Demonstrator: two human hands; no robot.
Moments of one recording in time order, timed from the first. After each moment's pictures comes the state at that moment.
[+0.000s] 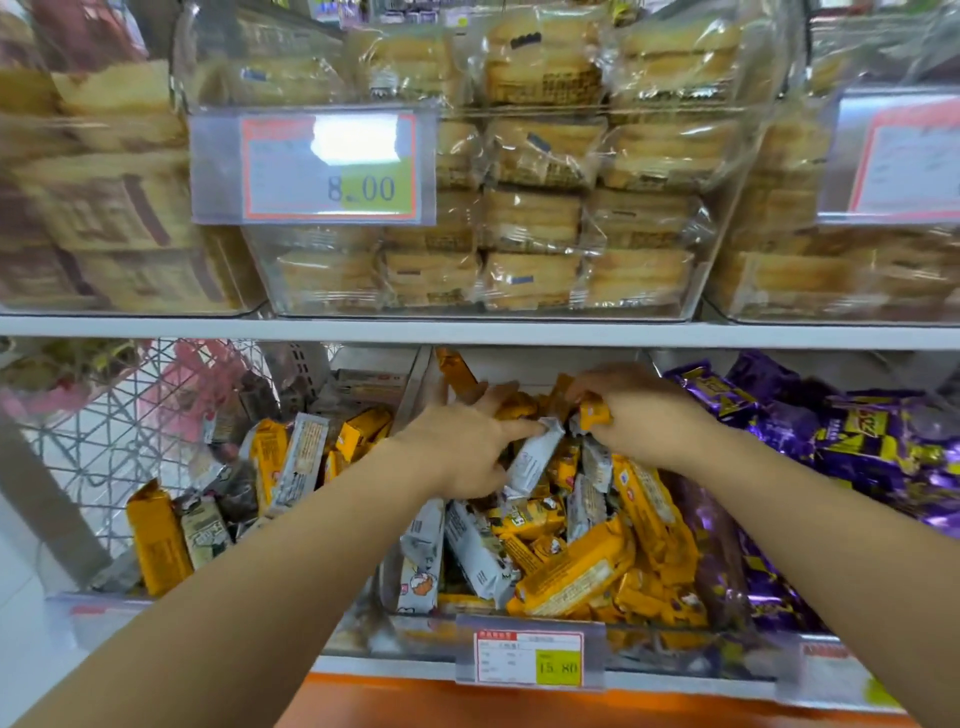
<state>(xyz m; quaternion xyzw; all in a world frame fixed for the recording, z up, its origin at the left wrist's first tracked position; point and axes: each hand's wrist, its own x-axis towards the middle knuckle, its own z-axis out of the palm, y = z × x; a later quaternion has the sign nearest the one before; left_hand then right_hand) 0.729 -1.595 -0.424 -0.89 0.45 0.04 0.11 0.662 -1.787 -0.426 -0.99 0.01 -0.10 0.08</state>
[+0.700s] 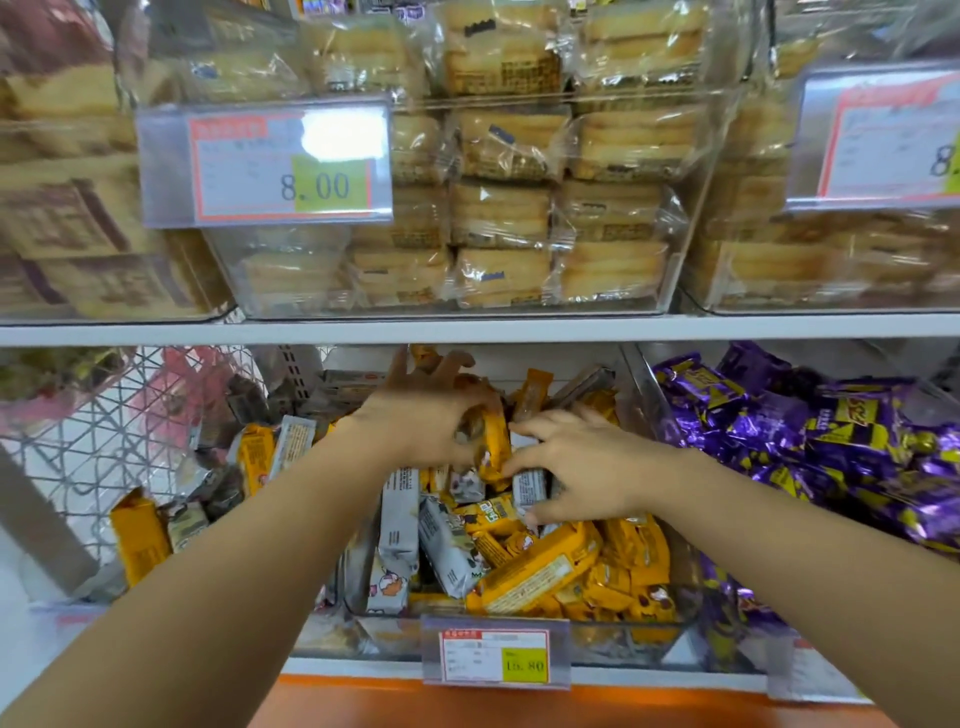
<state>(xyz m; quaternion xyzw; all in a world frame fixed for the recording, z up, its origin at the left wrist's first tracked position) 0.754 -1.584 -0.420 -0.89 0.44 -0.09 0.12 0.649 -1.755 -0.436 -0.99 -0.13 0.10 -0.02</state>
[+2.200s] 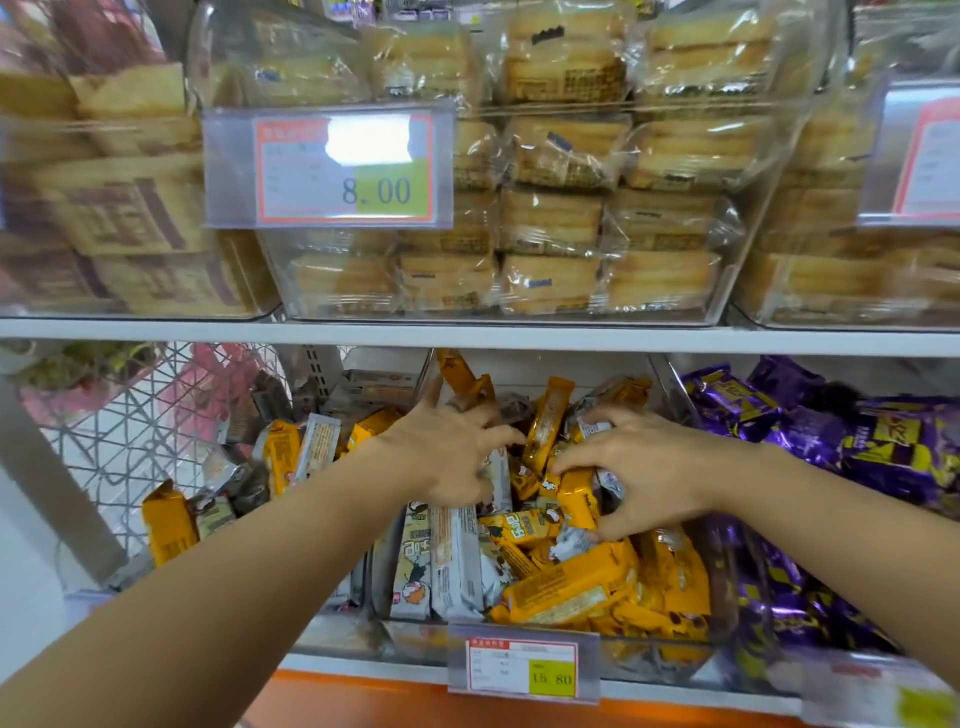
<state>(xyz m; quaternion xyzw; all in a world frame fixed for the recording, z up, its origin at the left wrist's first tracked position) 0.744 -1.575 -0.431 -0.87 0.46 0.04 0.15 0.642 -1.770 -0.421 -0.98 -0.10 0.14 -0.01</state>
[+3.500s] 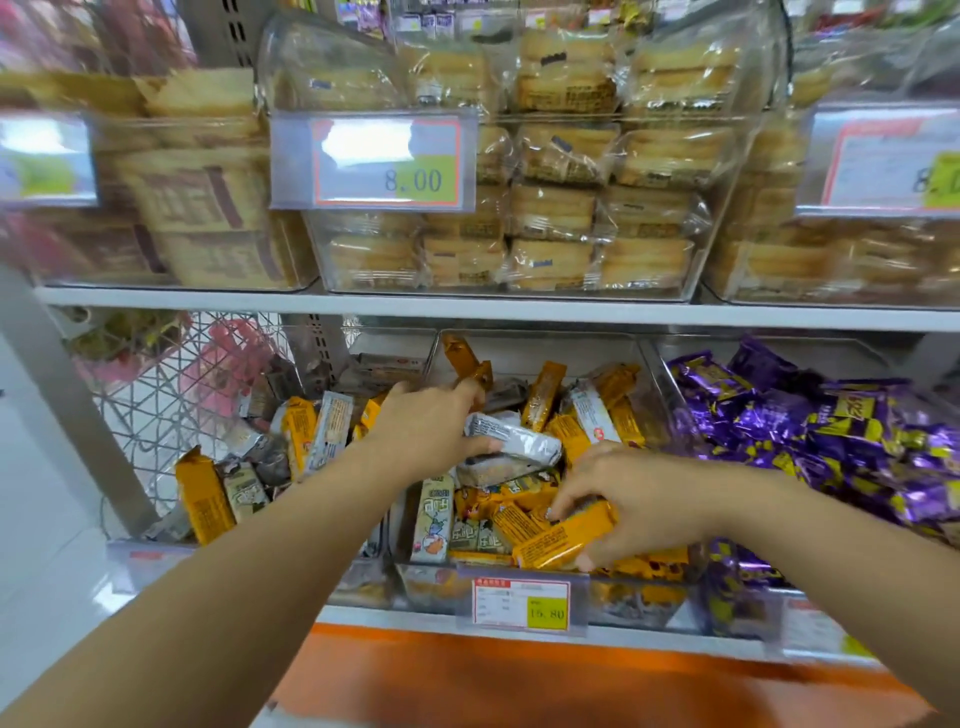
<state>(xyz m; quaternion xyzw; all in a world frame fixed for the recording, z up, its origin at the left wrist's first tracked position) 0.722 -1.553 -0.431 -0.94 0.34 -0.05 0.00 0.599 -1.741 -0.423 -0.97 -0.14 0.18 0.08</state>
